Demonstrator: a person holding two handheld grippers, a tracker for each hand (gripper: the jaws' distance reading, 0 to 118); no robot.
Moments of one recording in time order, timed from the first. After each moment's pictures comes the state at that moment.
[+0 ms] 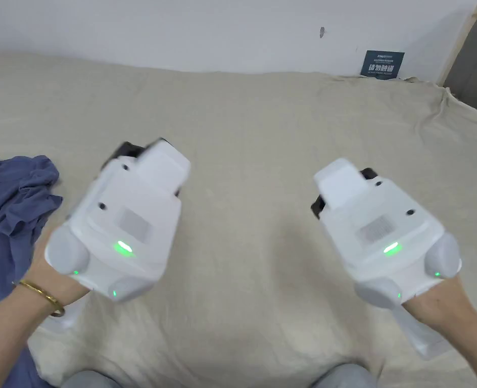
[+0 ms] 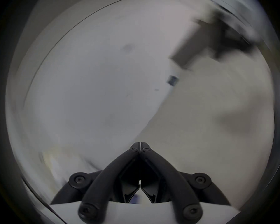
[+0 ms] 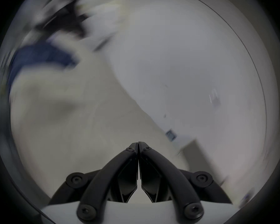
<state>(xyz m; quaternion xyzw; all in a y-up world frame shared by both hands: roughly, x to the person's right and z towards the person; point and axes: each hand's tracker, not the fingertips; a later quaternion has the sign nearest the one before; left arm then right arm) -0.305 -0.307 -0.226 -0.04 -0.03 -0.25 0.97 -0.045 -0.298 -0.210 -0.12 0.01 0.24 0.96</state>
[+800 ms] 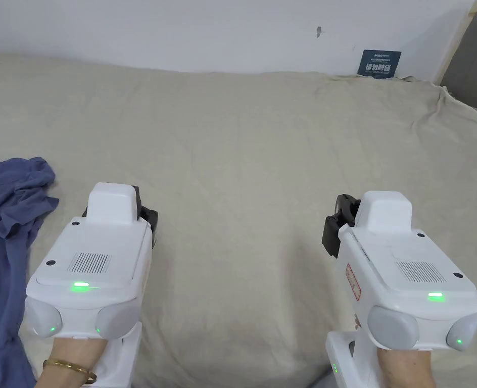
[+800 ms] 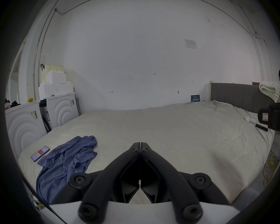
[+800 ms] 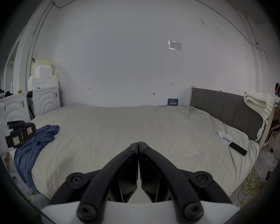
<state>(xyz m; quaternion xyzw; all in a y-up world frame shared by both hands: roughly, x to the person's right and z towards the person) -0.314 -0.354 -0.205 -0.10 0.00 -0.05 0.99 -0.034 -0.335 -0.172 -0.12 -0.04 0.02 0.99</state>
